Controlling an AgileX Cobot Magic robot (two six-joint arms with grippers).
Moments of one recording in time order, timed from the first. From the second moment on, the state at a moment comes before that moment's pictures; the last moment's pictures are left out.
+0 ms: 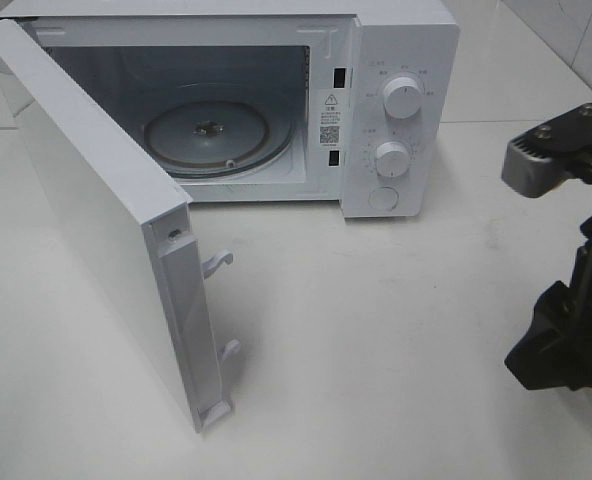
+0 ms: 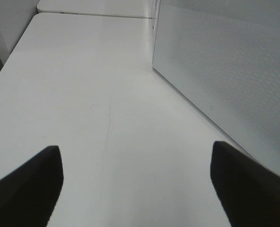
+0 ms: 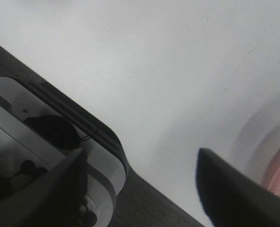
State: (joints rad) left arm 0.03 -0.01 -0.50 -0.06 1.05 0.00; right arm 0.51 1.07 -0.71 0.11 0.91 -0.07
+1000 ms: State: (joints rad) left arm 0.03 -0.01 -0.50 -0.06 1.05 0.00; right arm 0.51 0.54 -0.64 0.00 1.17 -0.01
